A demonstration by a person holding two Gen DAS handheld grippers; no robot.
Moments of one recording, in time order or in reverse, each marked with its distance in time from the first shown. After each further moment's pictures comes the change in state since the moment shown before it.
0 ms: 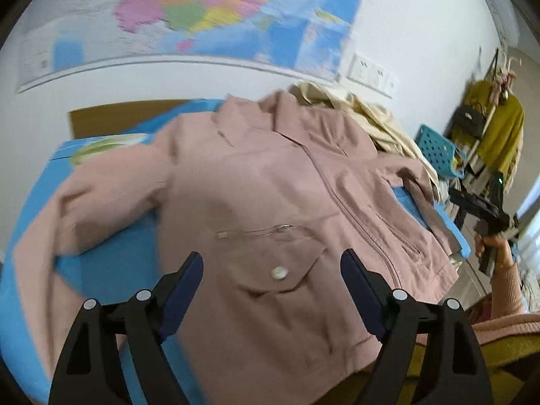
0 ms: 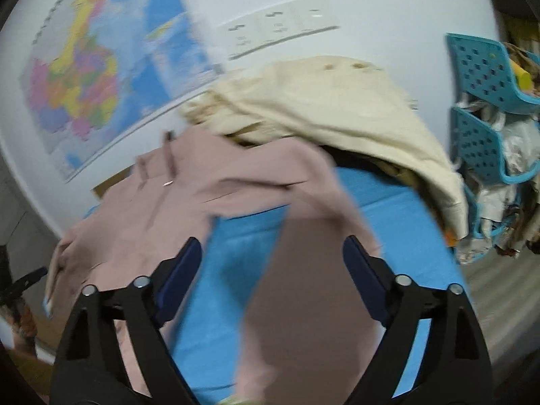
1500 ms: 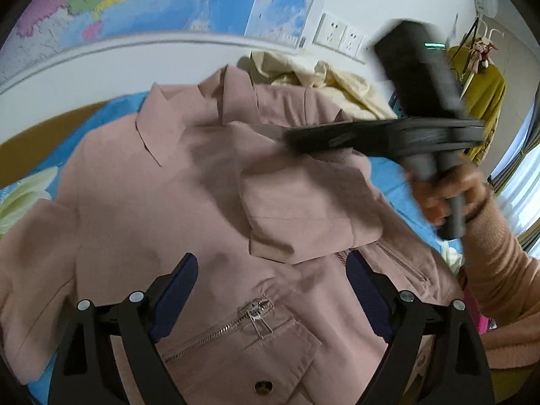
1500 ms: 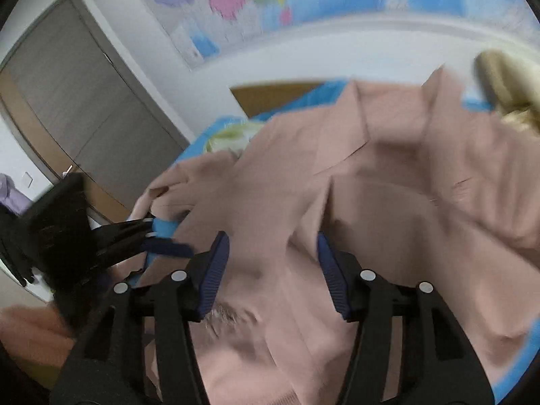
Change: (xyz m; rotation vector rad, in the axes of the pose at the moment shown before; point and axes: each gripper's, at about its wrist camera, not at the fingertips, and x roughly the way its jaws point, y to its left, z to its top) left arm 0.101 -0.008 0.080 0.111 0.152 -0.170; right arm 0.164 0.282 0.052 -0.450 0.354 0.594
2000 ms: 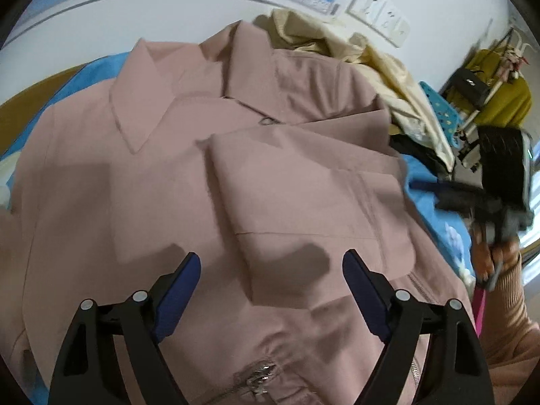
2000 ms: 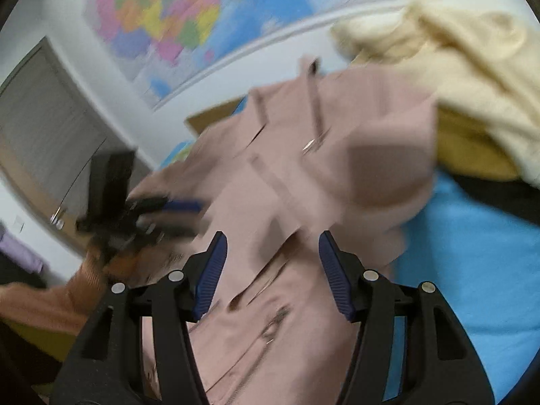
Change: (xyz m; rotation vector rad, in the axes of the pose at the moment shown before) left arm 0.070 0.022 0.030 -0.090 0.118 0.010; right arm -0.047 -0.063 -0.094 0.165 0.001 -0.046
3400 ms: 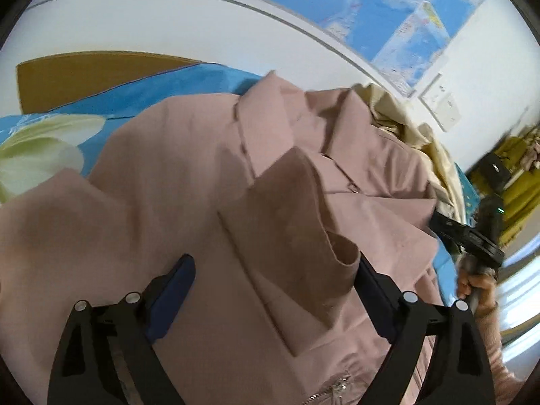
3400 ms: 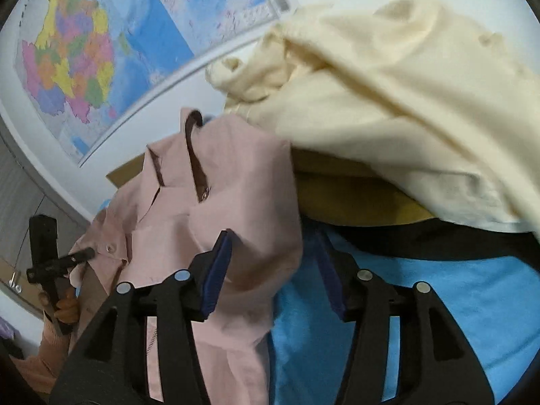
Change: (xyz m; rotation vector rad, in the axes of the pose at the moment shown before) left arm -0.045 0.092 0.004 -0.264 -0.160 0.004; right arm -0.008 -0.097 0.042 0.193 -0.176 -0.250
